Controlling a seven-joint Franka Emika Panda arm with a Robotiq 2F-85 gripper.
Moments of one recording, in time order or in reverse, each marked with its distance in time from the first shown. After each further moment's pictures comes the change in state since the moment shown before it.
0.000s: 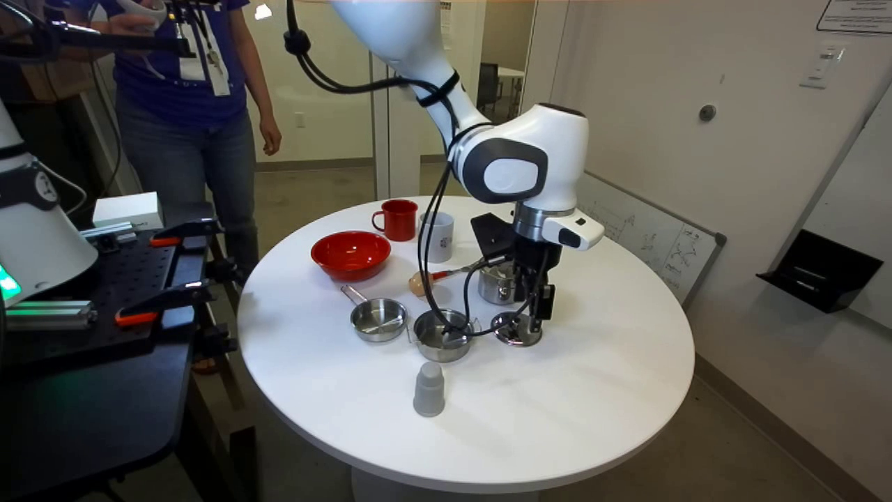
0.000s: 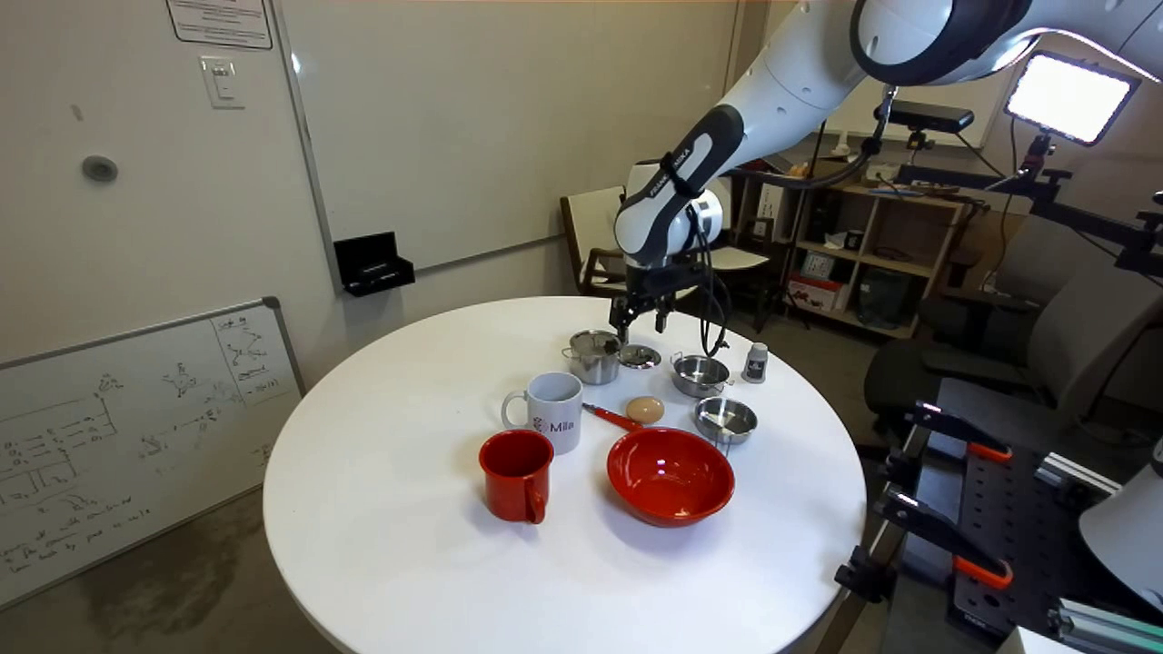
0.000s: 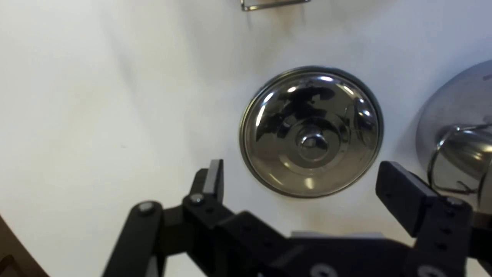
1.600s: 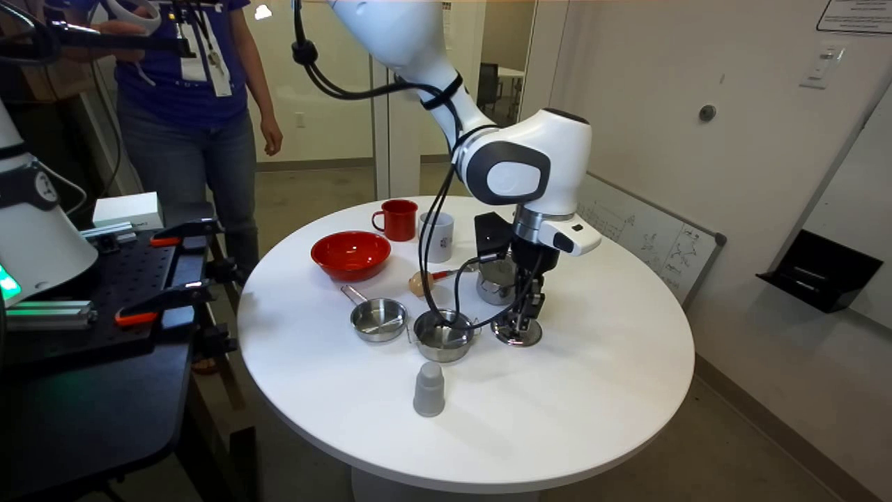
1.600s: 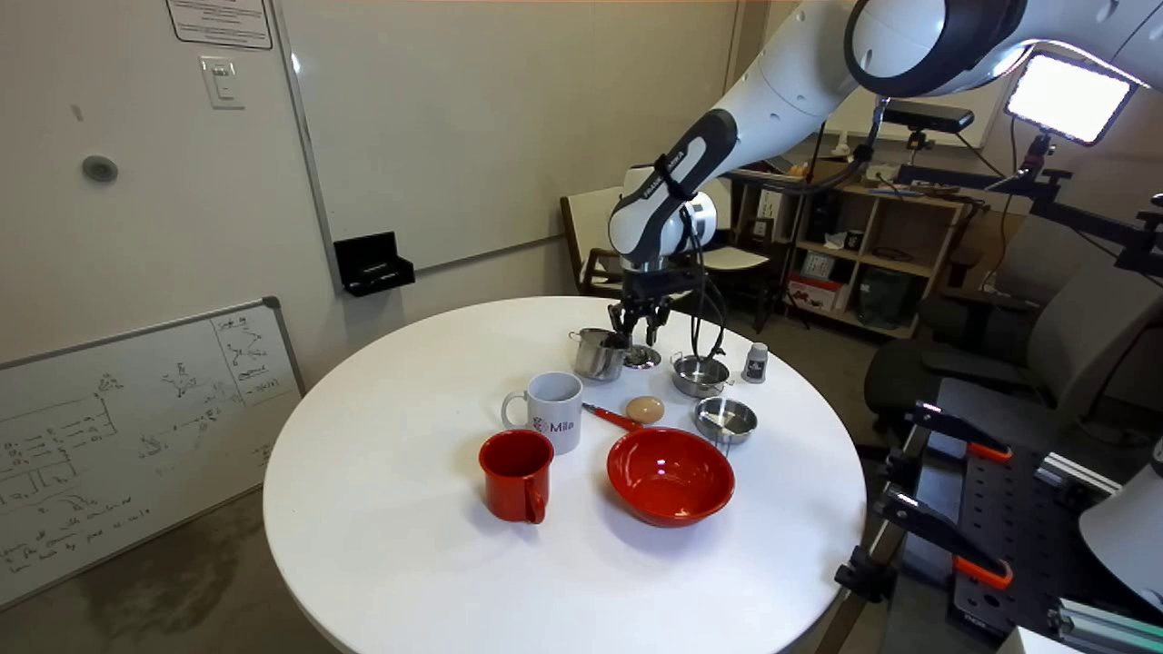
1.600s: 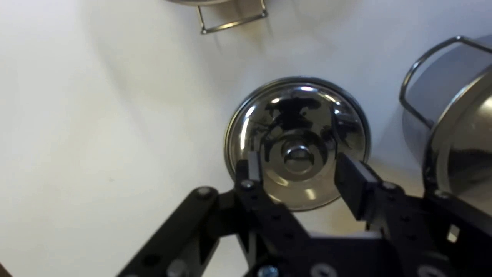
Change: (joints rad) arm 0.004 0.029 0.003 0.048 0.027 -0.060 0.109
